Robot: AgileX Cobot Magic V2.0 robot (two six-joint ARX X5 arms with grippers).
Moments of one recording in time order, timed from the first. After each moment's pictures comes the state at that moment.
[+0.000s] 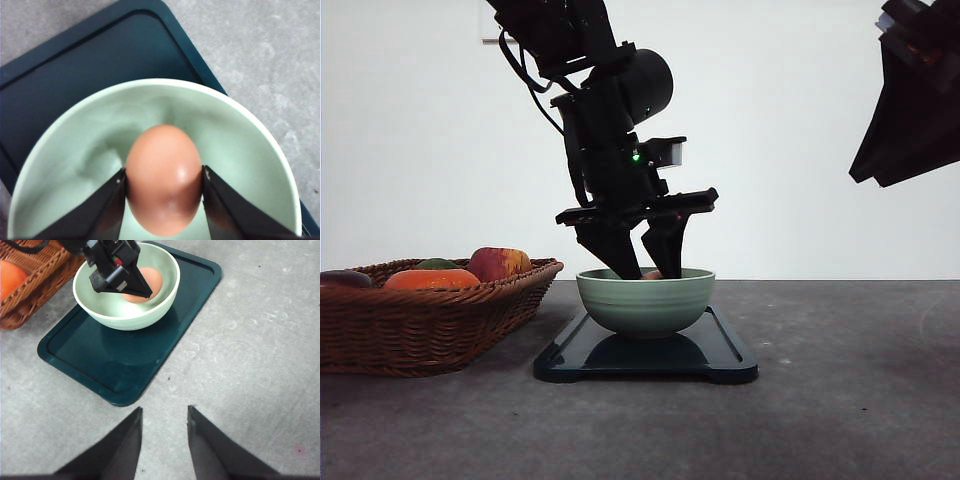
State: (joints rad) left_arx -0.64 2.12 1.72 -0.61 0.02 -0.04; right_arx 0.45 0.88 0.63 -0.38 -0.13 0.05
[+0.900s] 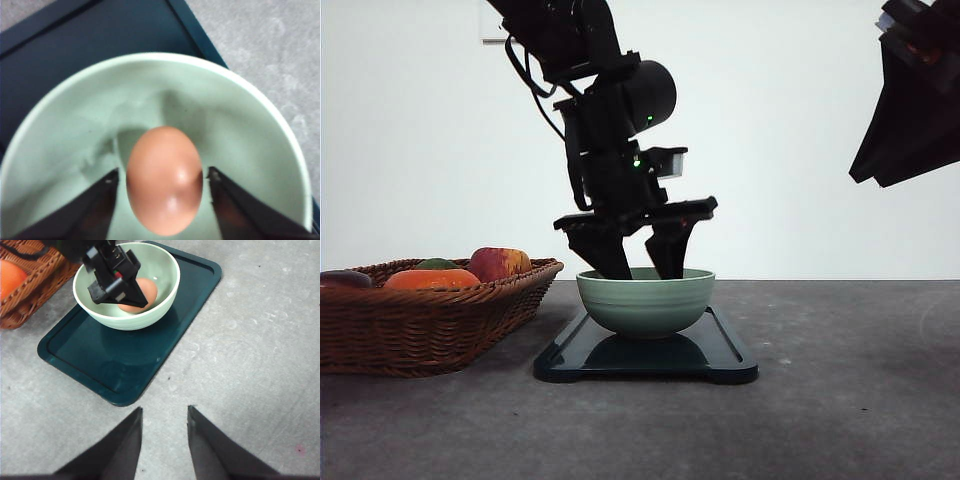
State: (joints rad) left_arx -0.64 2.14 1.77 -0.70 0.02 -0.04; right_arx 0.45 0.88 0.63 -0.39 -0.13 0.05
